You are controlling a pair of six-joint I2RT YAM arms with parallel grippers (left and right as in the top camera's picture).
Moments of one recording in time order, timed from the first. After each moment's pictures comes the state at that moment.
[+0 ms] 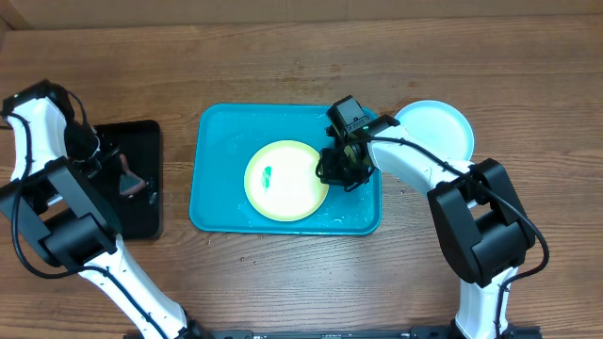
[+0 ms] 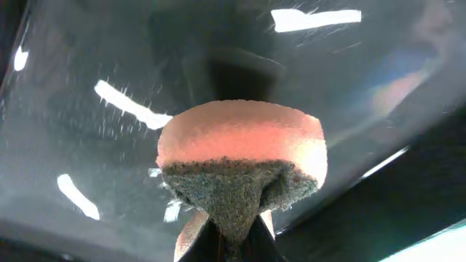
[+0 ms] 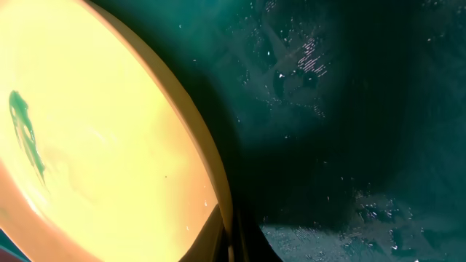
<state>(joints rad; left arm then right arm) 0.52 2.25 1.86 -1.32 0.11 -0.25 0.51 2.05 1.36 -0.68 -0.32 0.50</state>
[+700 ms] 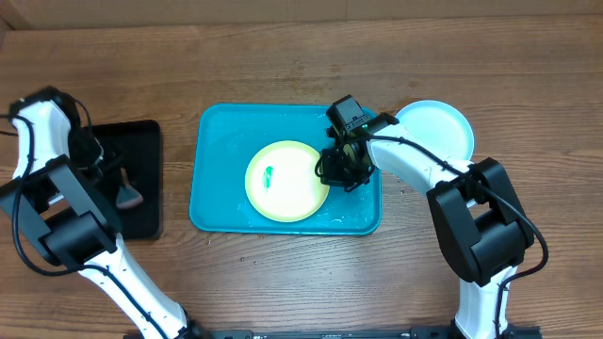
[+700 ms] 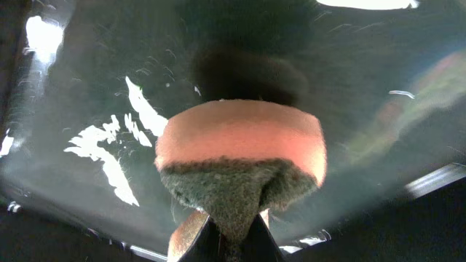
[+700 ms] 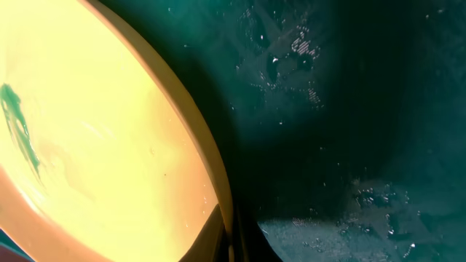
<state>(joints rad) 0.52 2.26 1.87 -1.38 0.04 -0.25 0.51 2.06 1.38 -0.73 -0.32 0.50</state>
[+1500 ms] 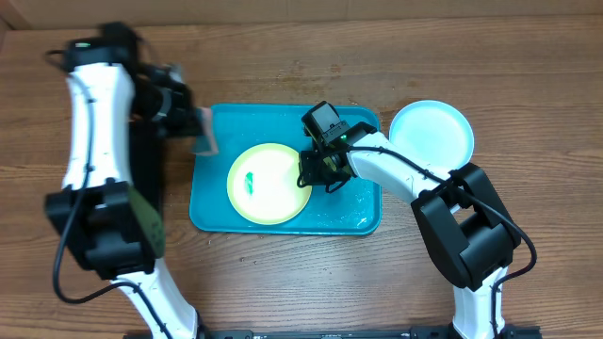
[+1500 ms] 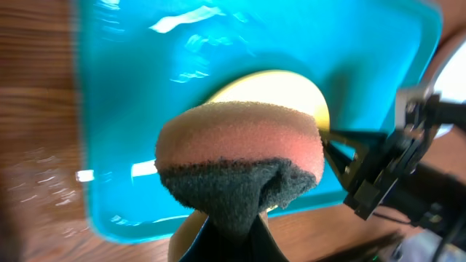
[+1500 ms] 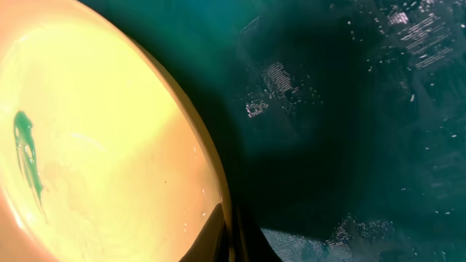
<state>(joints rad) 0.11 2.04 1.91 -1.46 0.43 -0.05 0.61 2.07 1.40 -0.59 -0.23 0.52</state>
